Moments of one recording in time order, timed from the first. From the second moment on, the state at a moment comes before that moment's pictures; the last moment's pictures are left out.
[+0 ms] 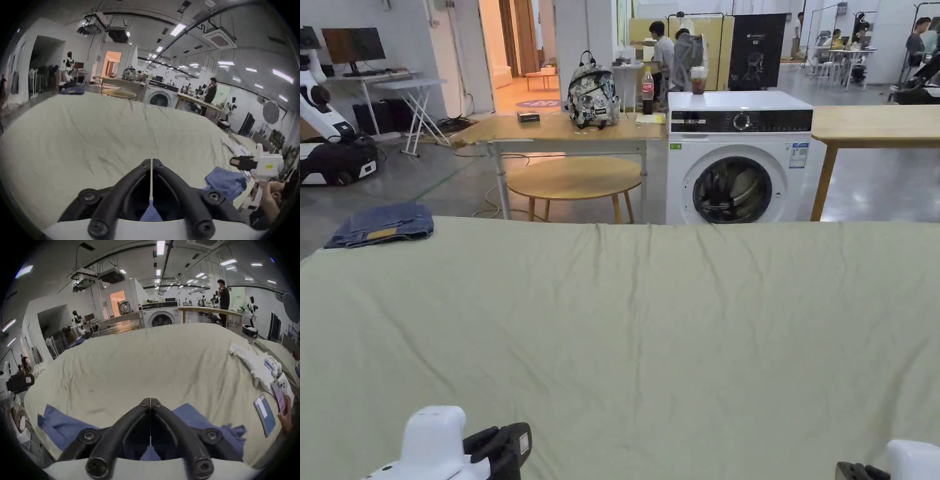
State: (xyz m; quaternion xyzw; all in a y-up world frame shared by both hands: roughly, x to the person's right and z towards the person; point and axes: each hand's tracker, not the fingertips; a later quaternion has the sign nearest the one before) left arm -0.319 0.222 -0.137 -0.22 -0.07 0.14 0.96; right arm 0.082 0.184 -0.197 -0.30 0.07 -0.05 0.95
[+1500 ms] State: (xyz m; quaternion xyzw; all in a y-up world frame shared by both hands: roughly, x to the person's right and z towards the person) left arm -0.486 0.192 -0.098 -0.26 -0.06 0.37 0.89; right arm 0.132 0.185 -0.133 -0.33 0.04 -0.11 0.94
